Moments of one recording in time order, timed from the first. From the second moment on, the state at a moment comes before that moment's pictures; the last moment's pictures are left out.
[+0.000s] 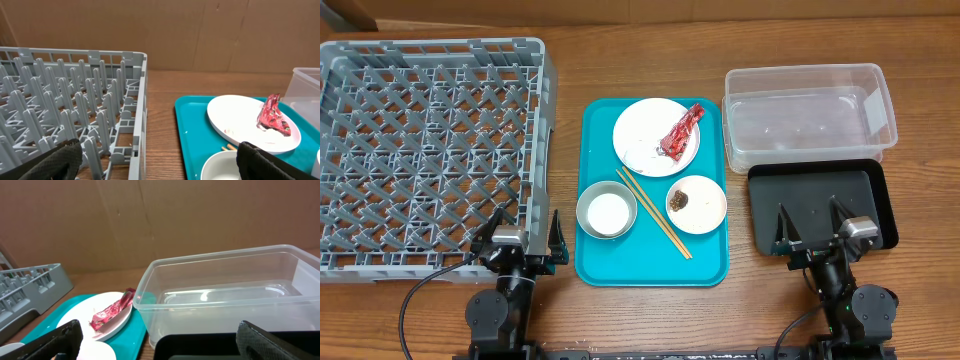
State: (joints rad) left arm 0.03 0.02 0.01 -0.07 0.09 -0.07; right arm 0.02 0.02 0.02 -0.01 -0.17 0.20
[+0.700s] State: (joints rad) left arm 0.03 0.42 0.56 -0.61 0.09 -0.17; right arm 0.02 0.51 0.57 -0.41 -0.28 0.33
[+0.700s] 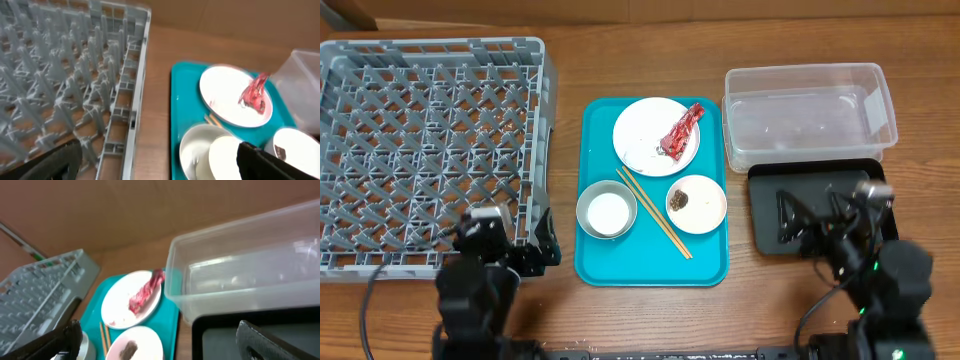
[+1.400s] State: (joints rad) left arm 0.03 0.90 0.98 -1.04 0.09 -0.18; right arm 0.11 1.23 1.21 -0.71 -0.43 0.25
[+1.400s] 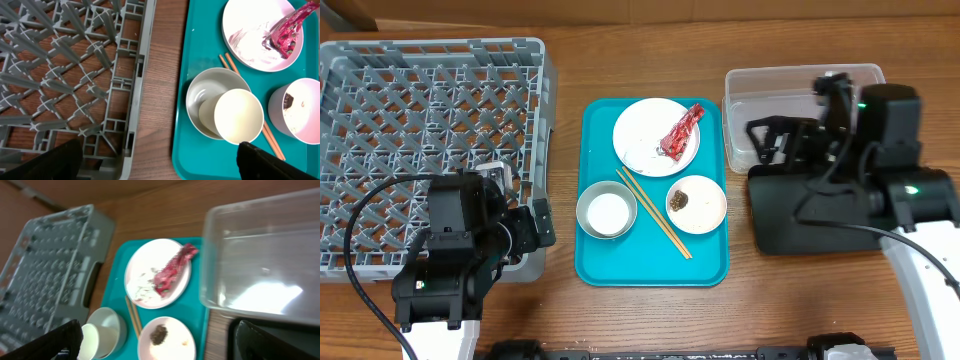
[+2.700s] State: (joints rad) left arm 0.03 0.90 0.98 -1.04 0.09 -0.18; right arm 0.54 2.04 1.39 -0.41 0.04 0.62
